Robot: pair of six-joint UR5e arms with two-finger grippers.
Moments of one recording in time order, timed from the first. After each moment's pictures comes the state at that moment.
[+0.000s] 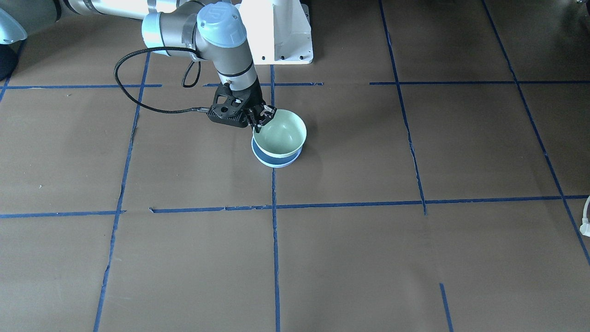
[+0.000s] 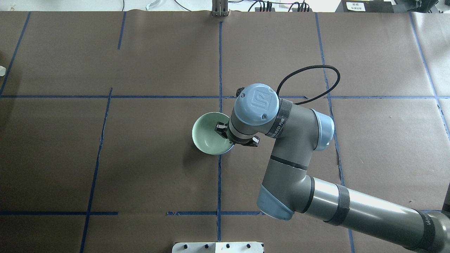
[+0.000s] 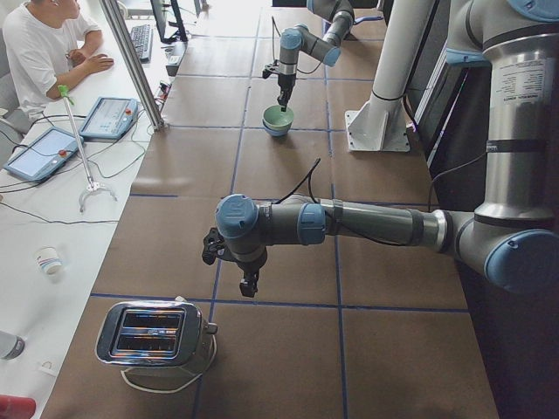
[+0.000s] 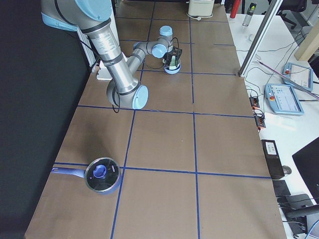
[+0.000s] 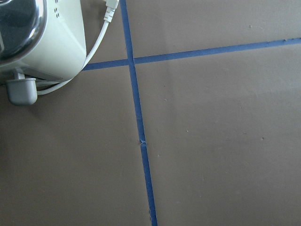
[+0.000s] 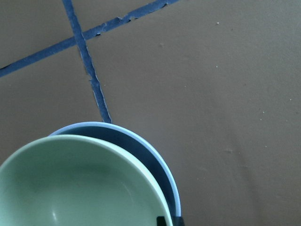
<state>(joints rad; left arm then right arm) -1.56 -1.51 -1.74 -1.42 -2.44 0.17 0.47 -0.89 1.67 -1.51 1.84 1.62</state>
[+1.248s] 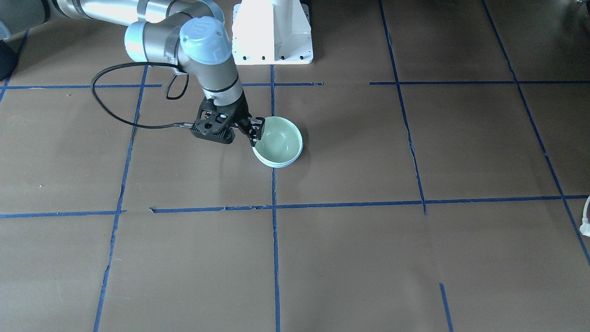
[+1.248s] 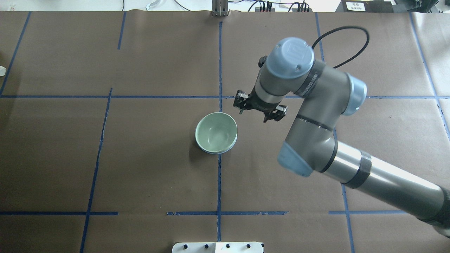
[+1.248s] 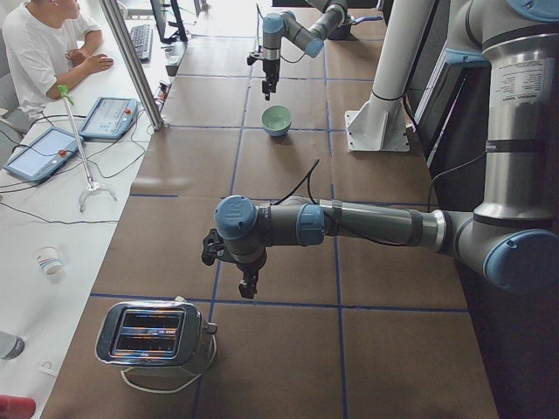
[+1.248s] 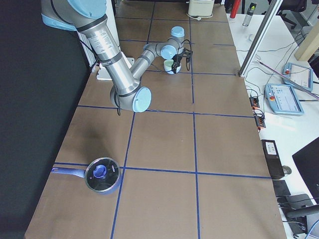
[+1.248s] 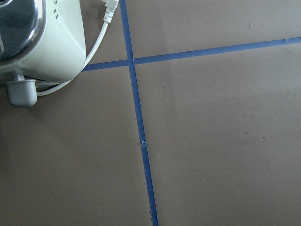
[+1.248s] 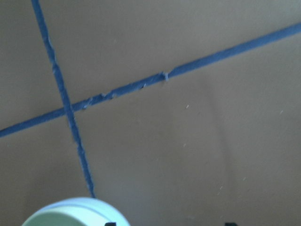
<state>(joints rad) -1.56 -1.51 -1.73 -1.42 -2.43 0.18 0.67 -0.93 1.67 -1.52 2.04 1.42</state>
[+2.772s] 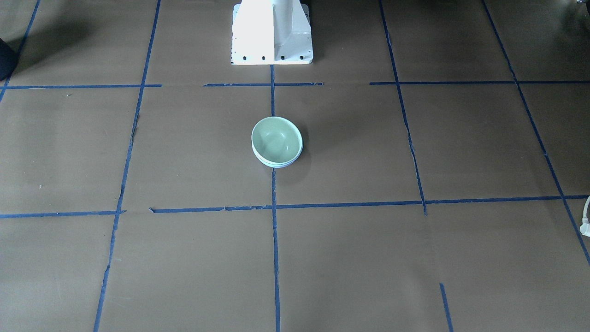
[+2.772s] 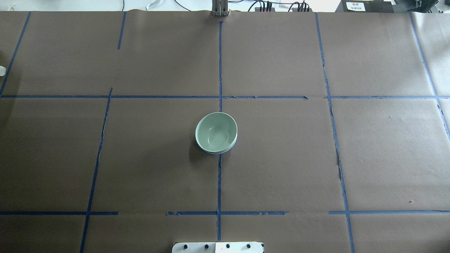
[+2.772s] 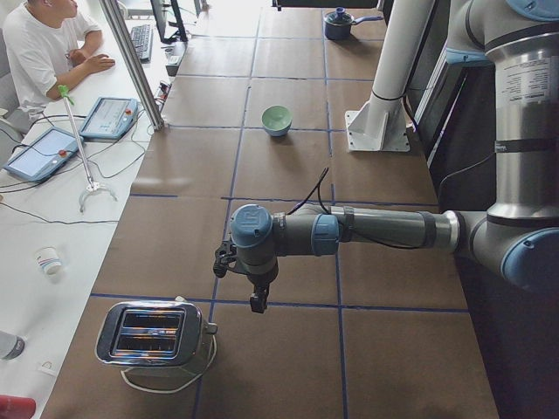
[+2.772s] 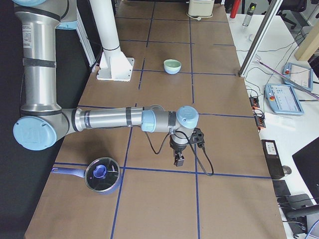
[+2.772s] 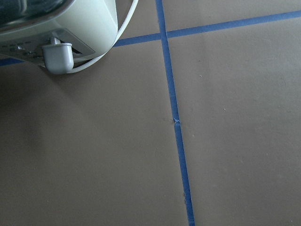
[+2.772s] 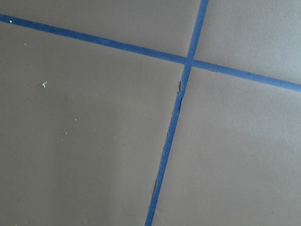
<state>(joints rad) -1.56 -1.44 -1.74 -1.48 -2.35 0.18 1.49 -1.65 1.73 -1.69 2.30 -0.18</state>
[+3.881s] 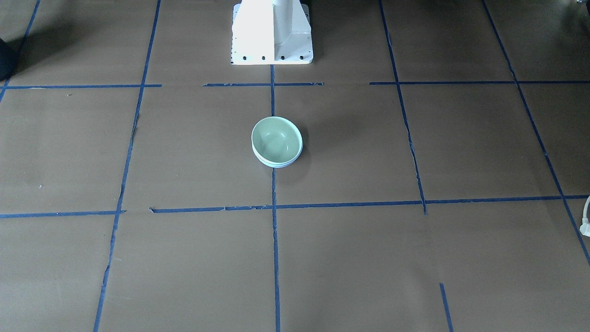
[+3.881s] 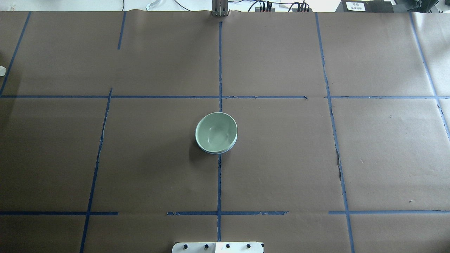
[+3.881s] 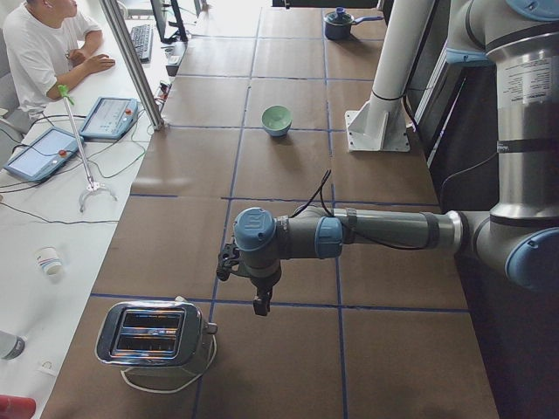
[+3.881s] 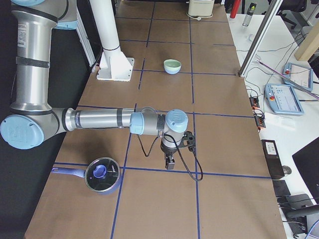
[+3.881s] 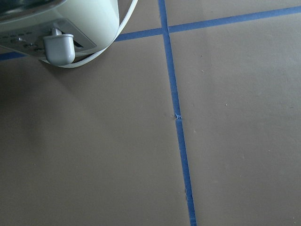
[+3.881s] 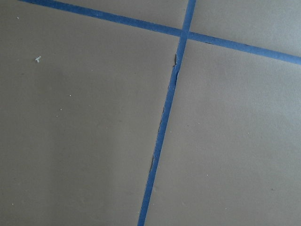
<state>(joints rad) -1.56 -1.43 -1.74 -1.49 -2.35 0.18 1.50 -1.70 1.76 -1.69 2.30 -0.18</state>
